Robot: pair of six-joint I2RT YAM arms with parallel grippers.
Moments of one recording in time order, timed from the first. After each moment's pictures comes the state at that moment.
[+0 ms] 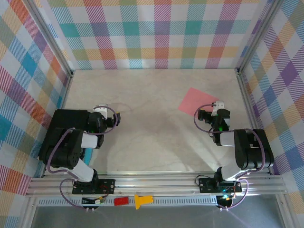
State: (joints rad) left arm -0.08 1.58 0.38 0.78 -0.01 -0.07; right arm 0.02 1.53 0.39 0.73 -0.01 0.04
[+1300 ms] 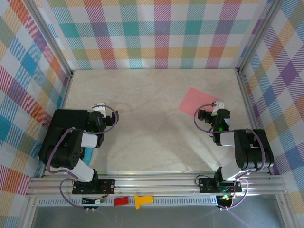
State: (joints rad) left arm -0.08 1.57 0.39 0.78 -0.09 -0.09; right arm 0.02 1.52 0.39 0.71 0.00 0.04
